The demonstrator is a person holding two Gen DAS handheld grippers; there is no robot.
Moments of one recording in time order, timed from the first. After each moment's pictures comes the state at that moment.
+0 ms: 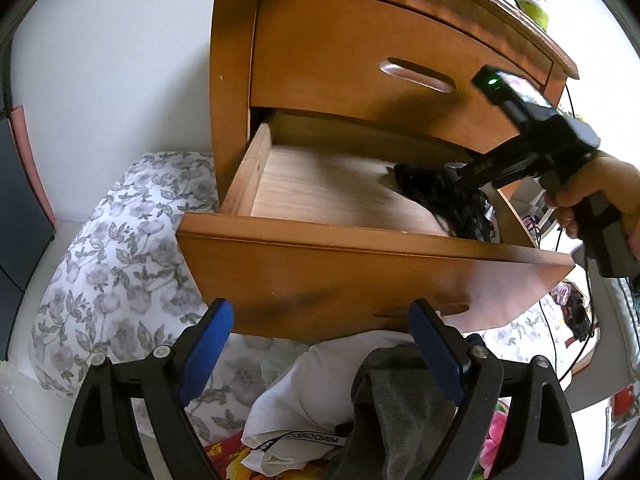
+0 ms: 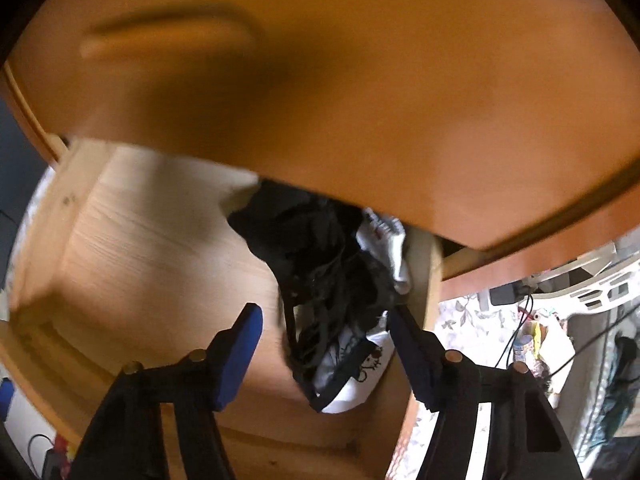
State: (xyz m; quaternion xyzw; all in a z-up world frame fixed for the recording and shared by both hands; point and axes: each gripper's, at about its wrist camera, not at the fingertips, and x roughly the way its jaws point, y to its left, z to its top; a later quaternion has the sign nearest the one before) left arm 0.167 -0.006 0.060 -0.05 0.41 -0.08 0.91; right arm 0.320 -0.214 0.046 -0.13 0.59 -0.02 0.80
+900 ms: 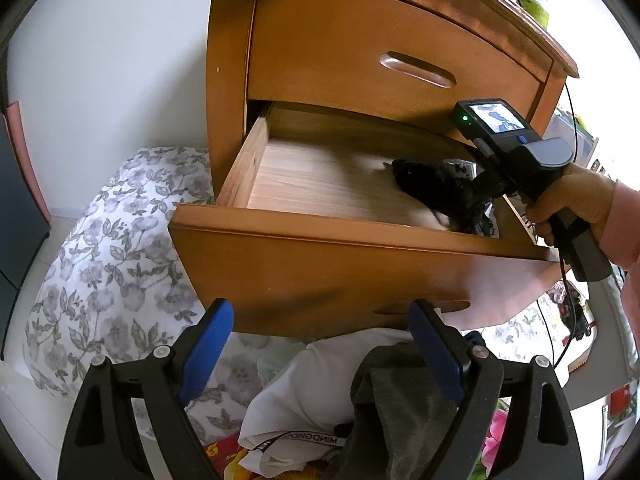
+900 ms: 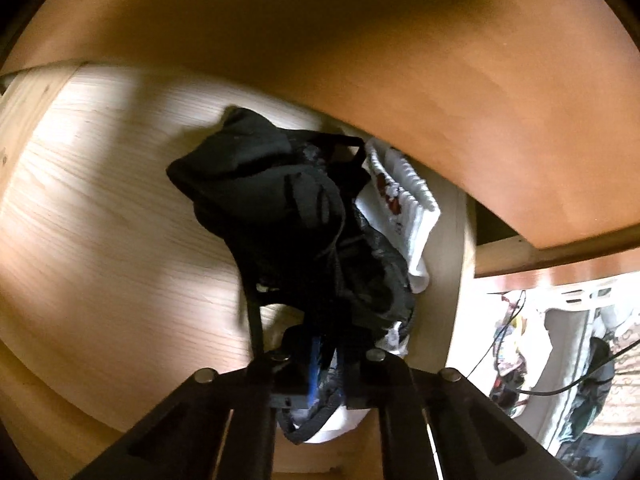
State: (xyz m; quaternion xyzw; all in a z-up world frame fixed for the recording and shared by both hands) left arm 0.169 -0.004 0.055 -0.05 0.41 -0.09 0.91; right arm 0.332 -0.223 0.001 -0.18 0.62 -0.06 0.76
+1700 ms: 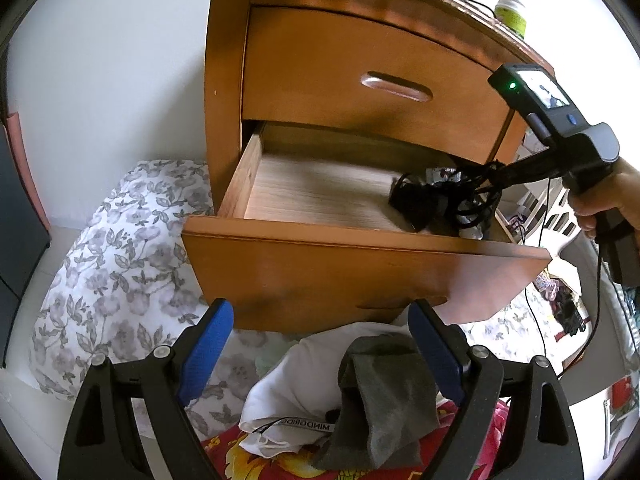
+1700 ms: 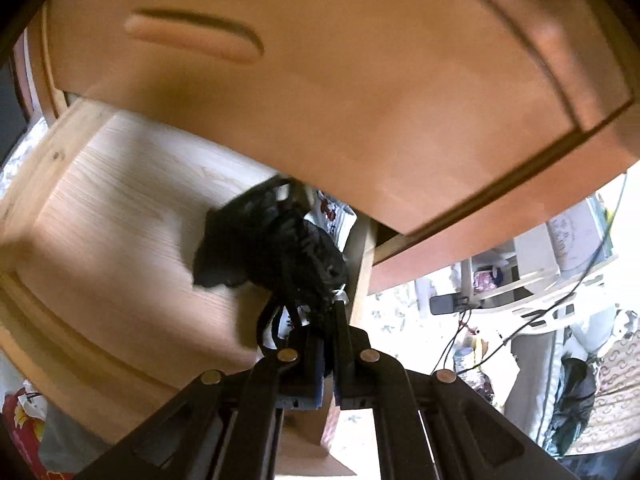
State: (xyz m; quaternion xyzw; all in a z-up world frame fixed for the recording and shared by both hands) left arm 0.148 -0.008 0.078 -0.05 0.39 -0.10 0.91; right arm 0.260 -0.235 0.084 -0.22 0.53 -0.06 0.82
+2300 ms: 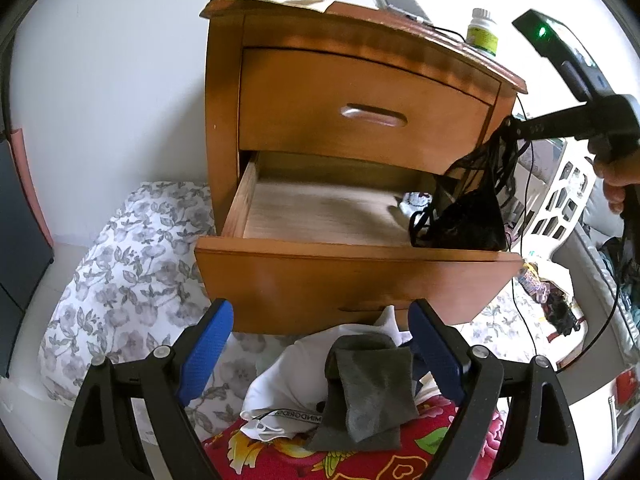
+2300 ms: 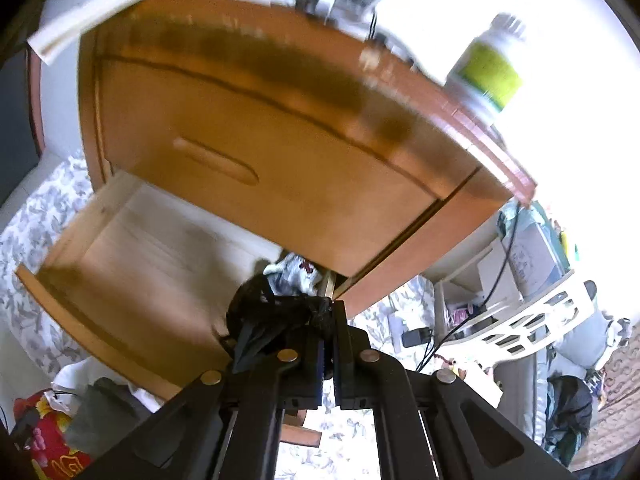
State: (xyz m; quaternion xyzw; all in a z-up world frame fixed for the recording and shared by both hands) left arm 0.116 -0.015 0.108 -0.04 0.36 -0.10 0.93; right arm 0.205 -0.213 0.190 -0.21 0.43 -0.05 0.88
